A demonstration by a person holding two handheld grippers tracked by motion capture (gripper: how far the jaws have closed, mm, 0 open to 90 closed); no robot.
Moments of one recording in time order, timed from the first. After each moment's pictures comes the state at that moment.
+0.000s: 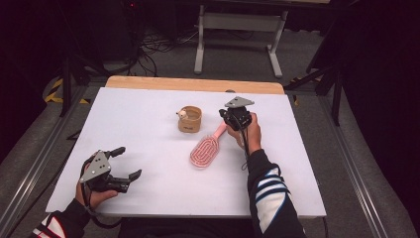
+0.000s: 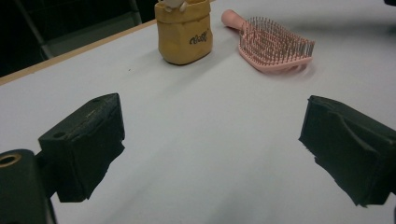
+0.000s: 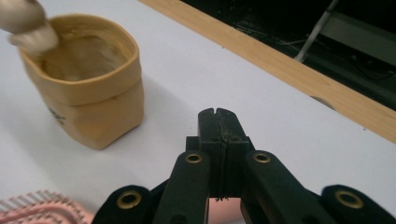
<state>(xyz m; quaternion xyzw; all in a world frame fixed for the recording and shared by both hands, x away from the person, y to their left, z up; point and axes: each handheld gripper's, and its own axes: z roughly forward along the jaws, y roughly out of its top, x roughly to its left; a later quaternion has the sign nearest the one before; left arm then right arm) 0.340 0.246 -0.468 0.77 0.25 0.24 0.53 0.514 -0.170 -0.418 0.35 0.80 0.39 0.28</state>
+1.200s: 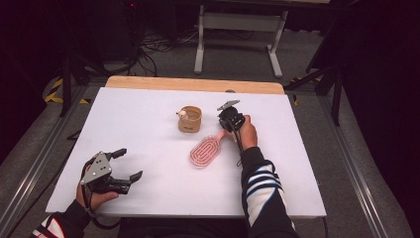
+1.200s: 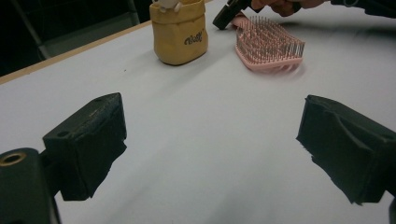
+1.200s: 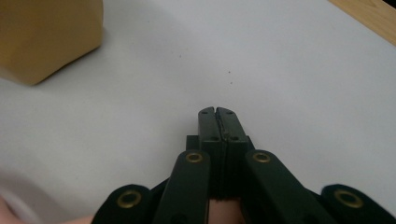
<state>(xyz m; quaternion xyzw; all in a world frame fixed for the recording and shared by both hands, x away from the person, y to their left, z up) 0.335 0.244 -0.467 0.78 0.25 0.24 0.53 0.541 -0.161 -0.455 0.38 0.85 0.27 0.24</state>
